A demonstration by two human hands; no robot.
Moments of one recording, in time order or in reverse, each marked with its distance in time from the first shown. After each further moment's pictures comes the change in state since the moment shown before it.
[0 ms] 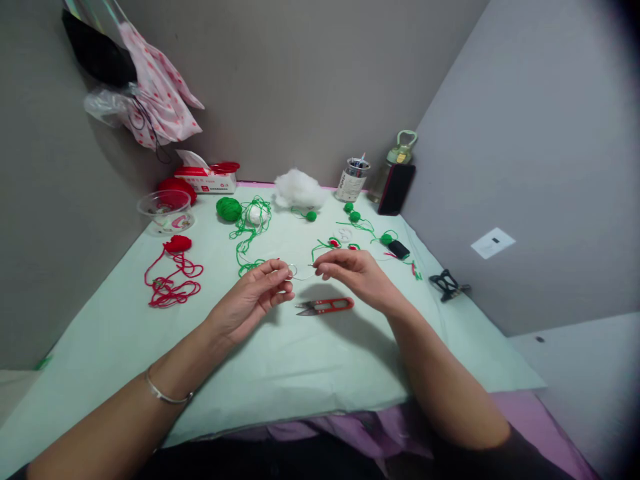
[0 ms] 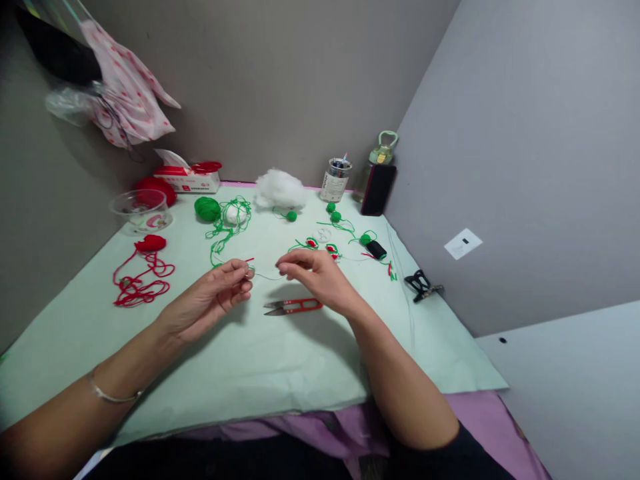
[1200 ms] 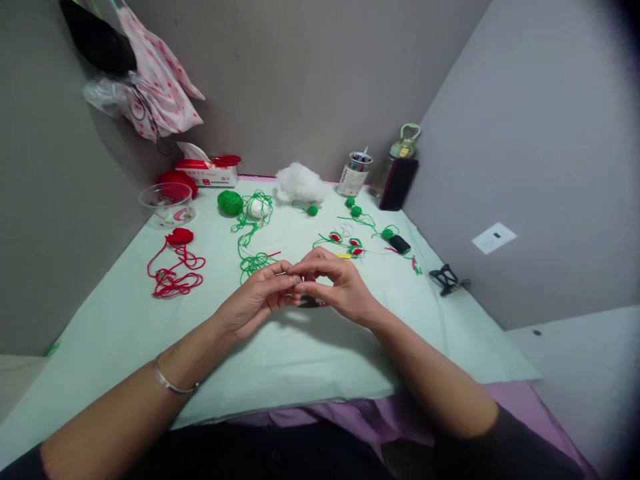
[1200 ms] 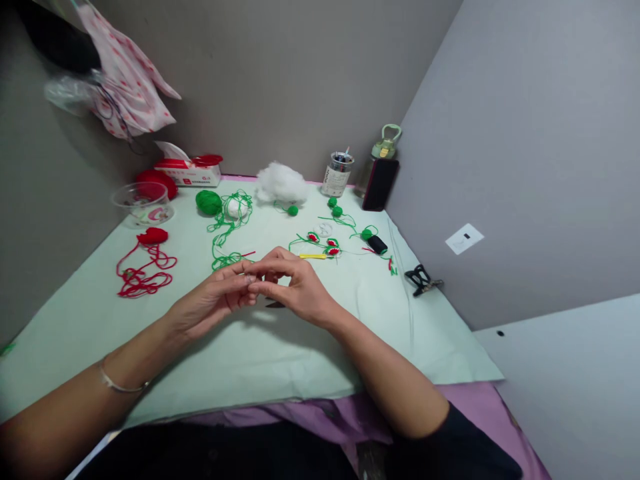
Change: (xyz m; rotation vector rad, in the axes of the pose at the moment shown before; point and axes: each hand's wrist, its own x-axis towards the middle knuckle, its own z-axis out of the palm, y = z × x) left_hand -0.006 -0.007 0.004 0.017 -0.110 -0.051; right_hand -0.007 -0.005 0.040 0.162 -0.022 -0.264
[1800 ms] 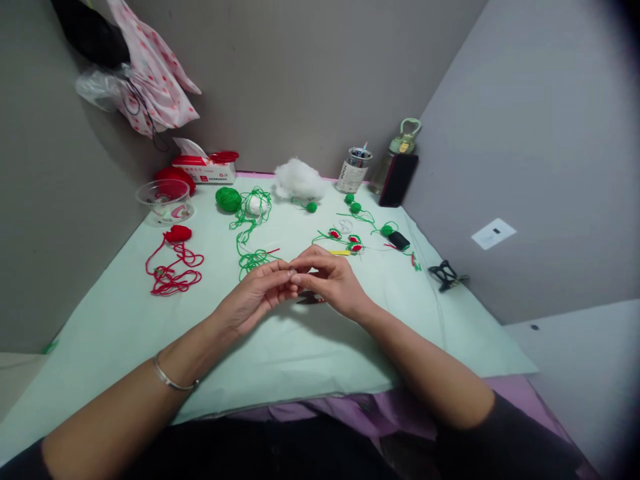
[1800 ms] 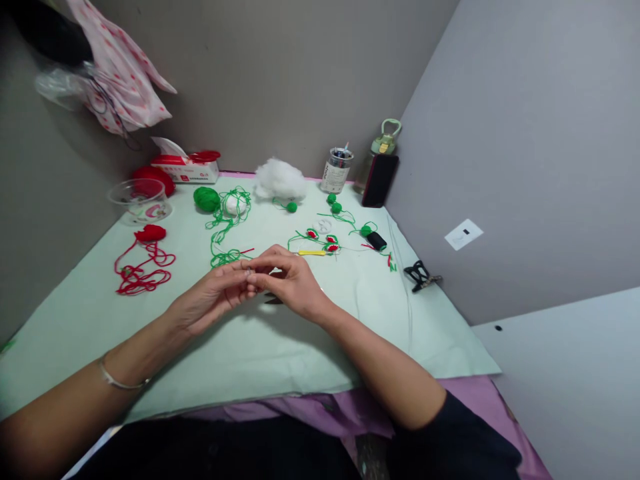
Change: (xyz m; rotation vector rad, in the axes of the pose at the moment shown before) left_hand 0.003 -0.004 0.000 -0.014 0.082 -0.005; right_hand 0.000 0.007 0.014 0.252 0.073 0.216
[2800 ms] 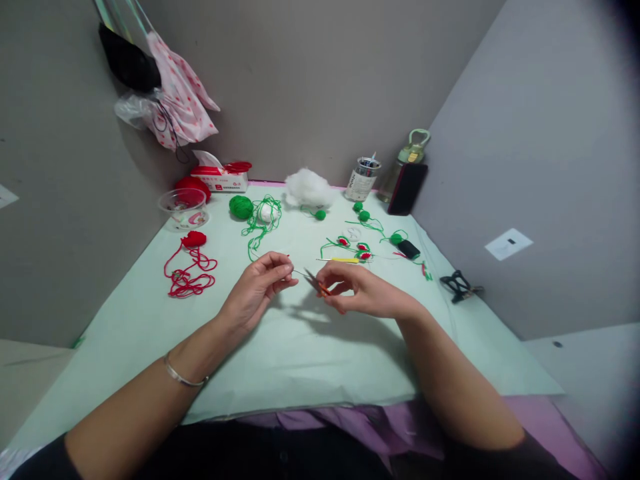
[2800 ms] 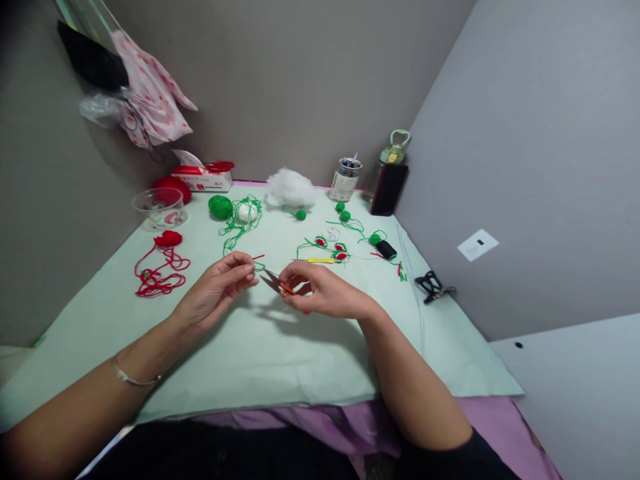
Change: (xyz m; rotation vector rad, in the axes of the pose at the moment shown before) left_hand 0.001 0.010 -0.008 0.054 0.151 0.230; right_hand -0.005 -0.027 -0.045 -0.364 -0.389 0.165
